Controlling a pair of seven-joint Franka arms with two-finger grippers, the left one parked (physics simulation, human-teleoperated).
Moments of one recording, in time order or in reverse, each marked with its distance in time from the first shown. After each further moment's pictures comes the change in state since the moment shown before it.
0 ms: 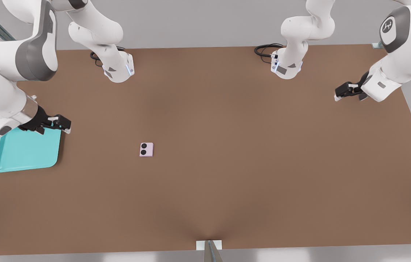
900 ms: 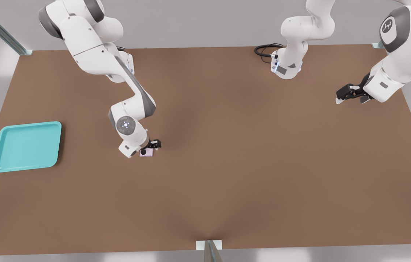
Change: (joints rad) arm 0.258 0.239 0.126 -0.669 -0.060 0.852 0.397
